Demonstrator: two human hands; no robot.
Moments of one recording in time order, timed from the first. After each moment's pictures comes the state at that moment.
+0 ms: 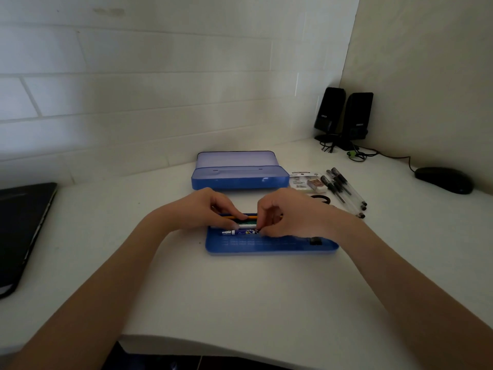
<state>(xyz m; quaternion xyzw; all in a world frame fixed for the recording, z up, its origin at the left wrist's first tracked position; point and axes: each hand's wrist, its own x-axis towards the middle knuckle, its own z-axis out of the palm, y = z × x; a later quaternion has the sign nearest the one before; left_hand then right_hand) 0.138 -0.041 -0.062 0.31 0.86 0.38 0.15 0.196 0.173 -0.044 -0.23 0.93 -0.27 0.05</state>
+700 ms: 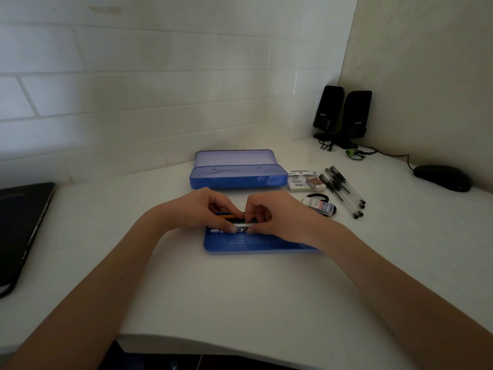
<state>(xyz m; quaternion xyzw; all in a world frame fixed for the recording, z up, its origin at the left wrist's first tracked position) 0.137 -0.044 -0.061 0.30 0.86 0.36 0.17 0.196 0.160 -0.058 -0.23 0.94 -0.26 -0.01</state>
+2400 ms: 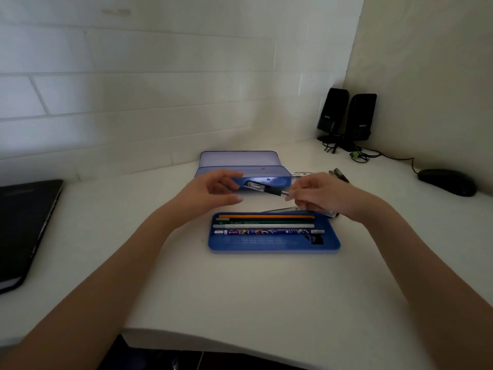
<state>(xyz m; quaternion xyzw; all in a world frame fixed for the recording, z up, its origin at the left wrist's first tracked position) 0.133 -0.041 -0.067 0.26 0.81 0.53 0.02 0.180 0.222 -0.035 -0.06 0.89 -0.45 0.06</state>
